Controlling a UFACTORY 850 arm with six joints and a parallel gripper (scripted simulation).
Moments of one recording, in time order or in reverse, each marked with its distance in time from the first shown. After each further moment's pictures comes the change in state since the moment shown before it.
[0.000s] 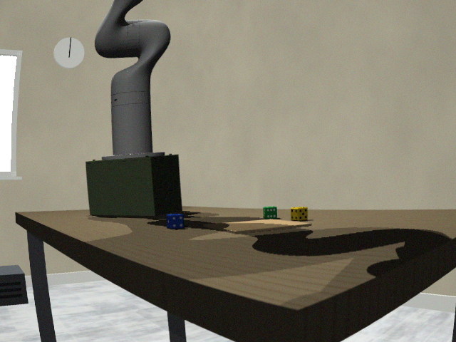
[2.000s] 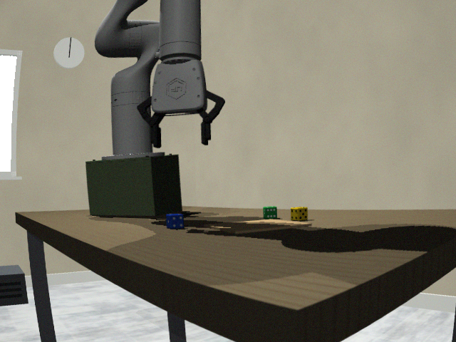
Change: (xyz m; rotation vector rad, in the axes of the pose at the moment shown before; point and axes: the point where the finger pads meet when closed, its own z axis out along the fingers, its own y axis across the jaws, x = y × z) arm 0.088 -0.441 -0.159 1.032 0.291 -0.671
